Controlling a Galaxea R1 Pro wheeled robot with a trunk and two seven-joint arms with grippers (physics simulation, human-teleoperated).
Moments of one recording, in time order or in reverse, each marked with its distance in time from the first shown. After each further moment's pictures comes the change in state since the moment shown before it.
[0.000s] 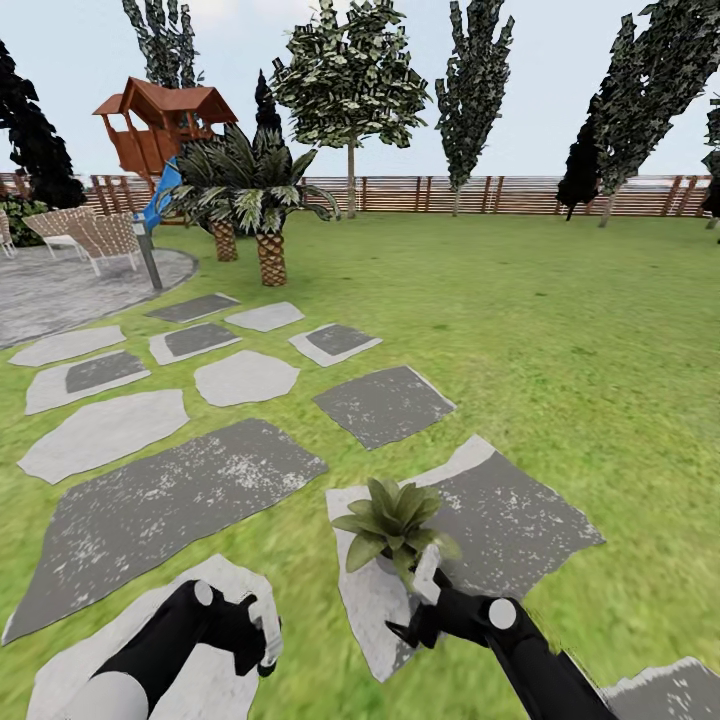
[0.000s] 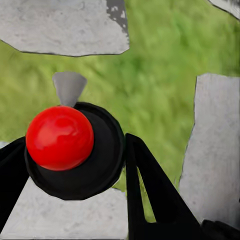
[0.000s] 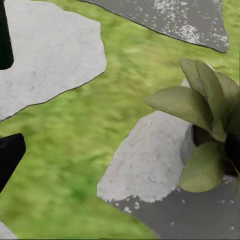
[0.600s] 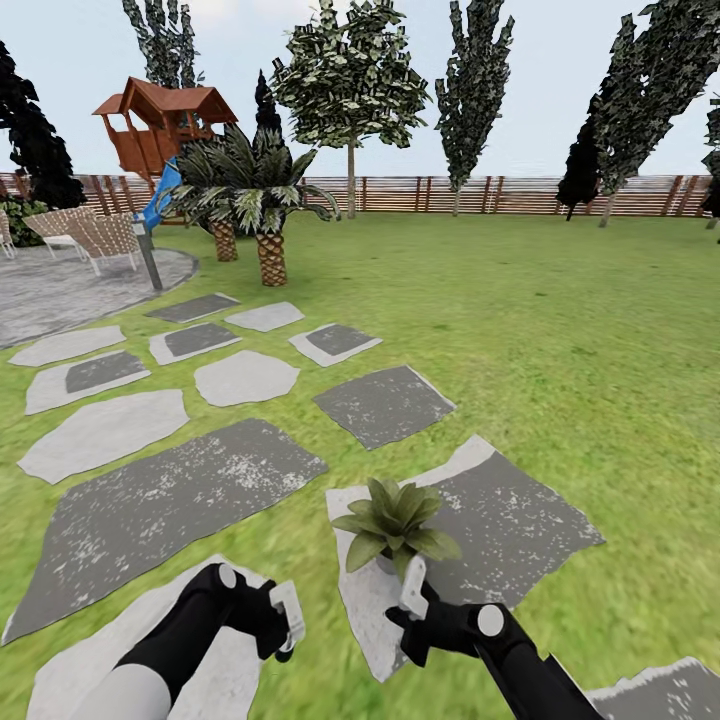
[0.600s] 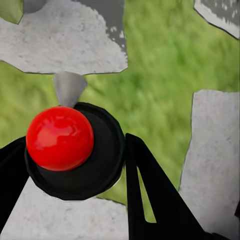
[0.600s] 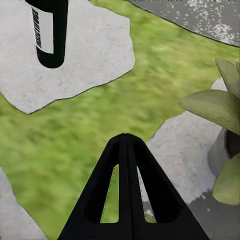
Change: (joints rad) left arm -0.001 -0.059 -0.038 -0.109 -0.019 0.116 -0.033; right arm 0.000 0.014 0.053 0.023 0.009 0.002 0.049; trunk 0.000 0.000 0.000
